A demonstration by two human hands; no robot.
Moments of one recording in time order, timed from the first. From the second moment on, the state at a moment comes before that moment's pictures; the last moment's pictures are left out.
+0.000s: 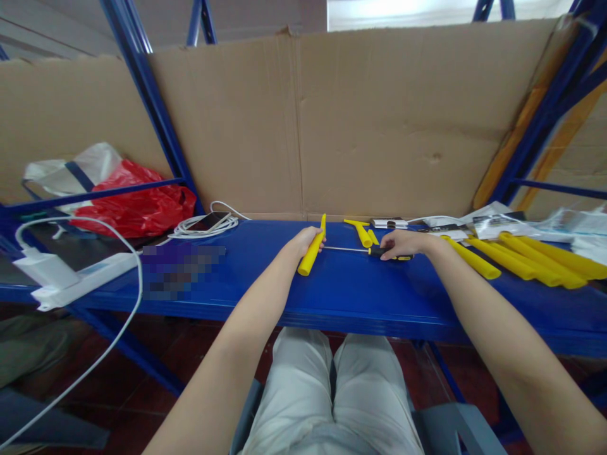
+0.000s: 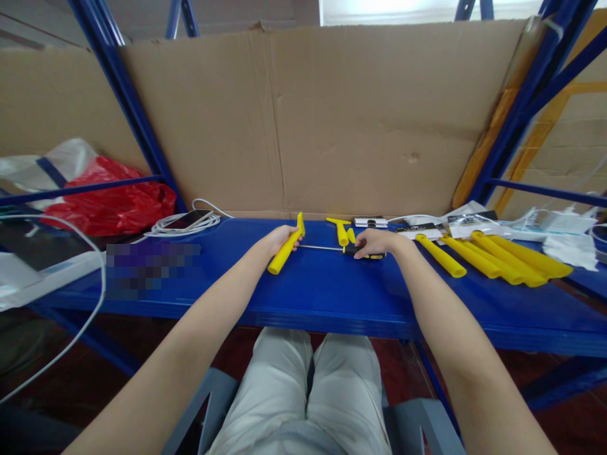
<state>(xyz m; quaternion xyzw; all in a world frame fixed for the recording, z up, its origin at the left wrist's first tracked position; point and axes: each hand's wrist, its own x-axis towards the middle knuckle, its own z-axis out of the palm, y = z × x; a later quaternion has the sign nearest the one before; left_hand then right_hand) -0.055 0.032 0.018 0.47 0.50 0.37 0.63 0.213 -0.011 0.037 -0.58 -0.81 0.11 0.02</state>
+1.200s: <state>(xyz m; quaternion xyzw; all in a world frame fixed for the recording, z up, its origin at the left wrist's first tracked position) -0.076 0.037 0.022 0.41 0.50 0.41 0.65 0.251 -0.022 0.050 -0.64 -0.75 0.08 0.16</state>
